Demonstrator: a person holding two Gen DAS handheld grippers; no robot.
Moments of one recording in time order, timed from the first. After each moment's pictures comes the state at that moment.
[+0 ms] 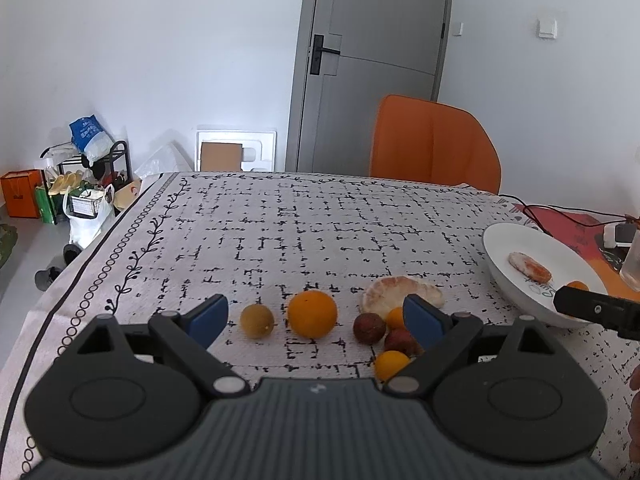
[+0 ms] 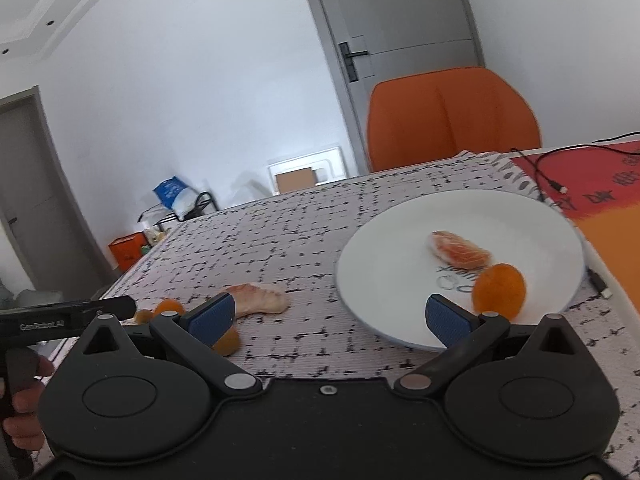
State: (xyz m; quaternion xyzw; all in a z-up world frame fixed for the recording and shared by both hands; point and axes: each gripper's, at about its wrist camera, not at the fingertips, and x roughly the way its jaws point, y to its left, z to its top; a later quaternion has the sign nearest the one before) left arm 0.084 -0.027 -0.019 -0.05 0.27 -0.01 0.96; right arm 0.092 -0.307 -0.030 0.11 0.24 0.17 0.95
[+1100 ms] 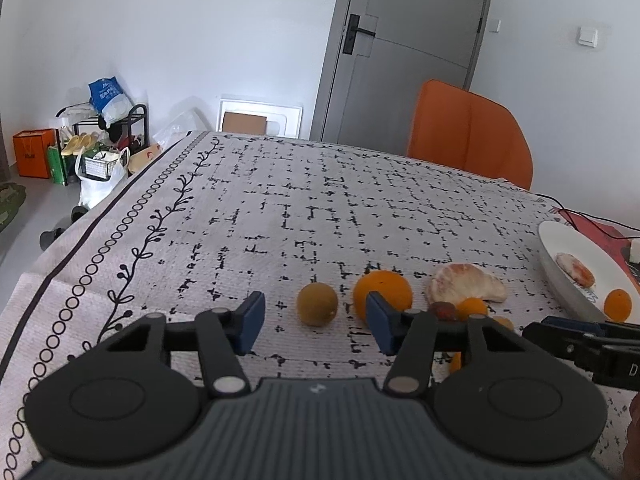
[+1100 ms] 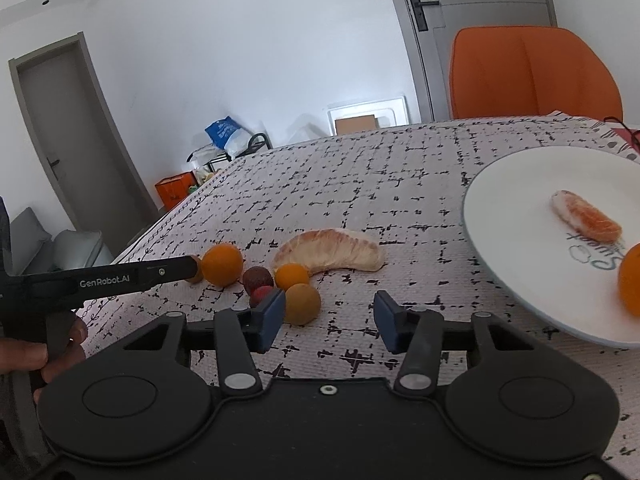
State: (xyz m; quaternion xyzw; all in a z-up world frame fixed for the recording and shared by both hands) left arm 0.109 0.017 -0.052 -0.09 0.29 0.02 0.95; right arm 0.121 -0.239 -0.054 0.07 0.30 0.26 0.91
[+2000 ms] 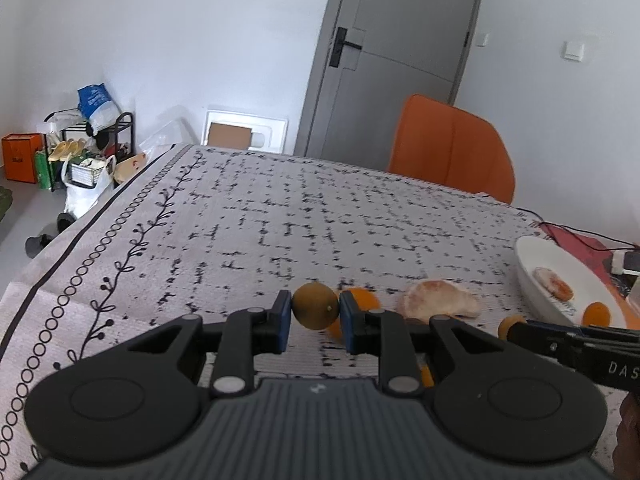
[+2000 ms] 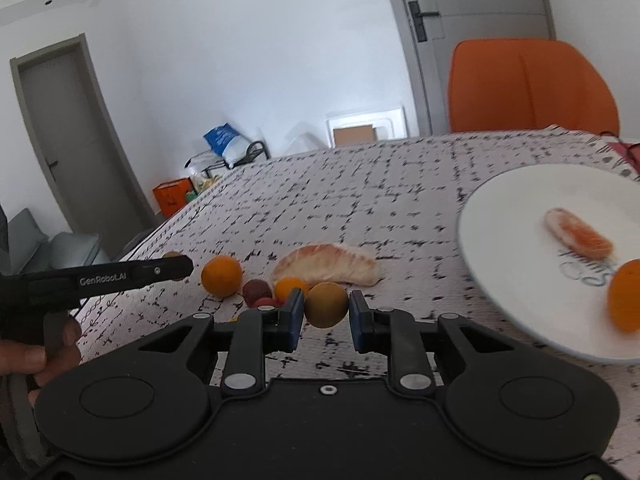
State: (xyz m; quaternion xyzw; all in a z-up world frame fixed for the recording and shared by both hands) left arm 0.103 0.007 -0.038 -0.10 0.27 -0.01 0.96; right arm 0.114 -0.247 -0.042 0.06 0.28 0.25 0.92
